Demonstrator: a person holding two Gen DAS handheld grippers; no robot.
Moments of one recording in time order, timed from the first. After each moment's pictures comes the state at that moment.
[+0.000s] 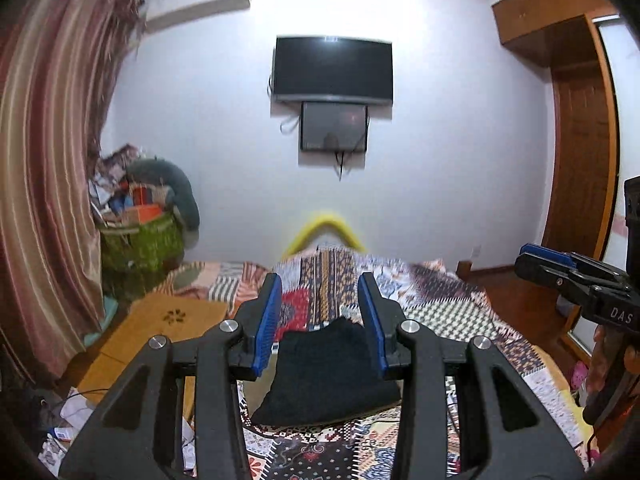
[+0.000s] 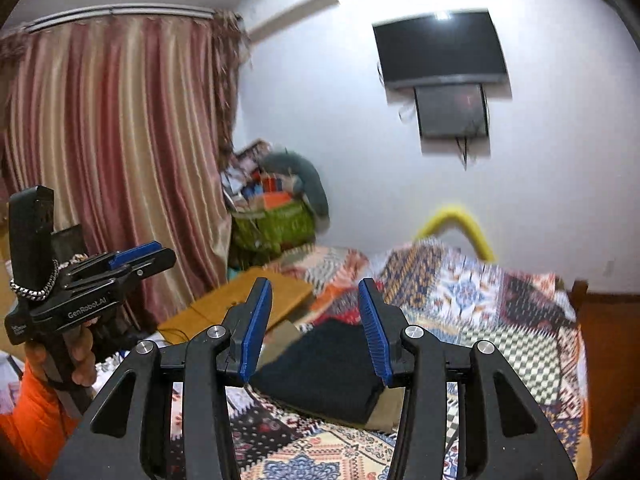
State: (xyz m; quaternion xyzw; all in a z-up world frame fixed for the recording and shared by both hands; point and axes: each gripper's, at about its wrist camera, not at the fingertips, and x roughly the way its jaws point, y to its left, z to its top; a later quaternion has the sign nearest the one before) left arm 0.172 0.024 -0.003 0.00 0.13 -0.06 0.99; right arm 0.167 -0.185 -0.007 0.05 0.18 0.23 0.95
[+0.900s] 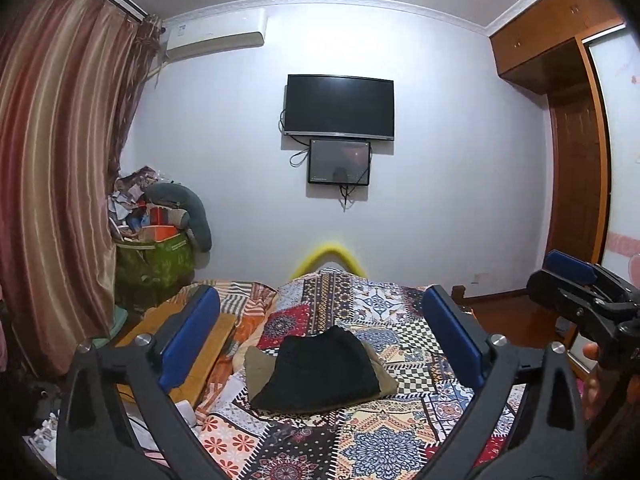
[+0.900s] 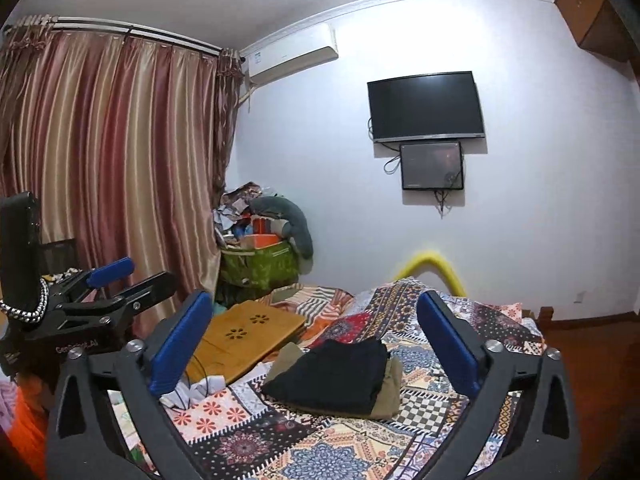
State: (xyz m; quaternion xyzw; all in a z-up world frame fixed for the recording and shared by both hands) left arm 0.071 0.013 -0.002 -0.02 0.08 -0.04 1.00; right arm 0.072 -0.169 0.017 0.04 0.10 0.18 0.98
